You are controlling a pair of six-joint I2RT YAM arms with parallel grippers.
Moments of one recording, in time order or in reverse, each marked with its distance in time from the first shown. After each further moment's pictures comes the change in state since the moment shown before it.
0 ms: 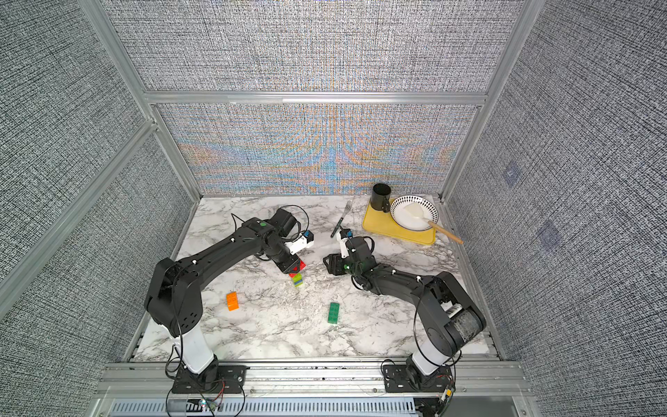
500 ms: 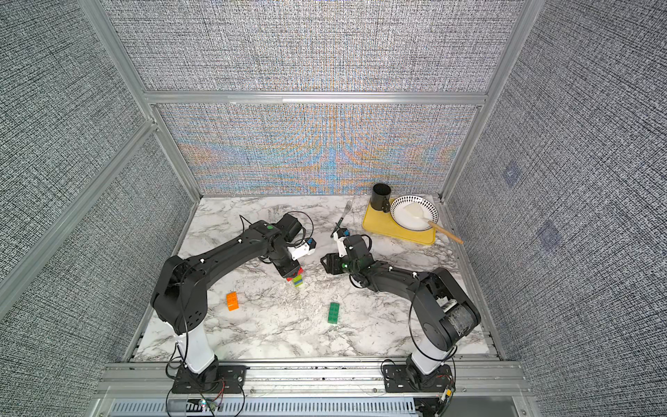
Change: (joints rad) left arm -0.038 0.047 0.005 -0.036 -0.093 0.039; right arm 0.000 0.039 0.043 -0.022 -0.035 0.000
